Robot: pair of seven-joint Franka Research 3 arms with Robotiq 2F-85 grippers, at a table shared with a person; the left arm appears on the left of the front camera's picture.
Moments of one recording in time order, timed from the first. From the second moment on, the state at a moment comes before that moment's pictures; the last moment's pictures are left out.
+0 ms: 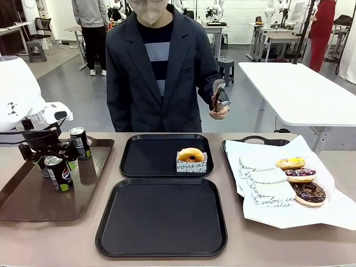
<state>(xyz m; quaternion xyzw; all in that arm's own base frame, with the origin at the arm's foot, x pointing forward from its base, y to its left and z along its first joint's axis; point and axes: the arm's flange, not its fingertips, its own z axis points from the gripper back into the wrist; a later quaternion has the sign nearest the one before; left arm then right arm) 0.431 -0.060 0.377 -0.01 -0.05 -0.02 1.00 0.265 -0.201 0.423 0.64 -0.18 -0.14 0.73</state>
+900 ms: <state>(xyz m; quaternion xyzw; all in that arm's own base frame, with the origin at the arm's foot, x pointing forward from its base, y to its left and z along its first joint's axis) 0.431 -0.063 0.384 -0.01 -0.05 -0.03 1.00 0.265 -0.201 0.423 0.64 -0.18 -0.14 0.73</state>
